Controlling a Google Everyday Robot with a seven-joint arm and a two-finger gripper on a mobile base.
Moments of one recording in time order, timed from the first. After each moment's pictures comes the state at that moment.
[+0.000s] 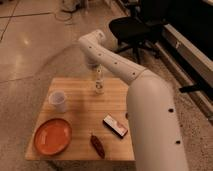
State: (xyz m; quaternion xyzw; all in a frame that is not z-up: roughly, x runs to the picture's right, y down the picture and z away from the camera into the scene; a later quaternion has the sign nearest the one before) arm -0.071 -0.110 0.869 -0.20 -0.08 -0.15 0.96
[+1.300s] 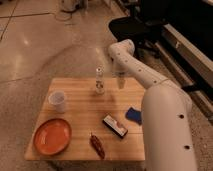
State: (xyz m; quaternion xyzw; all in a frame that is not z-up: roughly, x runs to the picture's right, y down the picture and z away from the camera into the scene) arm 0.077 -0.045 0.909 -0.28 -0.02 -0.08 0.96
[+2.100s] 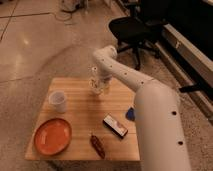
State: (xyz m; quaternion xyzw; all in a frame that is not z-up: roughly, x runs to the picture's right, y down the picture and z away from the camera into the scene) arm -0.023 -0.020 0.915 -0.28 -0.07 -0.15 0.94
